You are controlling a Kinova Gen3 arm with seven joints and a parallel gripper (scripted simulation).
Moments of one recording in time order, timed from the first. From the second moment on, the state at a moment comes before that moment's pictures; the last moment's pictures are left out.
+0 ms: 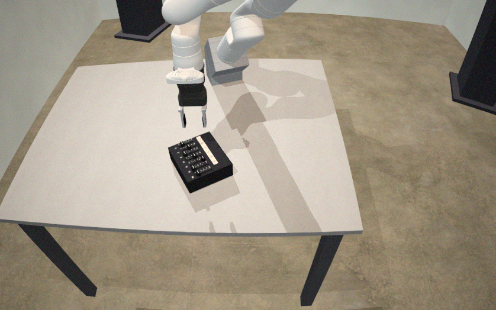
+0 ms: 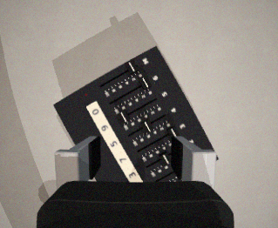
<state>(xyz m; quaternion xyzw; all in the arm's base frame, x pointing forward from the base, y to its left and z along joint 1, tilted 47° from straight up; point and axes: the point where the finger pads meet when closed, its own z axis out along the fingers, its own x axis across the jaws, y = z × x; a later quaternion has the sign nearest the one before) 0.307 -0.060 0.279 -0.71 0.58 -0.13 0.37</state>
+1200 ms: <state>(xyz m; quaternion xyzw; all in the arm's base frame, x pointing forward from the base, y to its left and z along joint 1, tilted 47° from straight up) 0.328 -0.058 0.281 -0.81 0.43 -0.24 0.34</state>
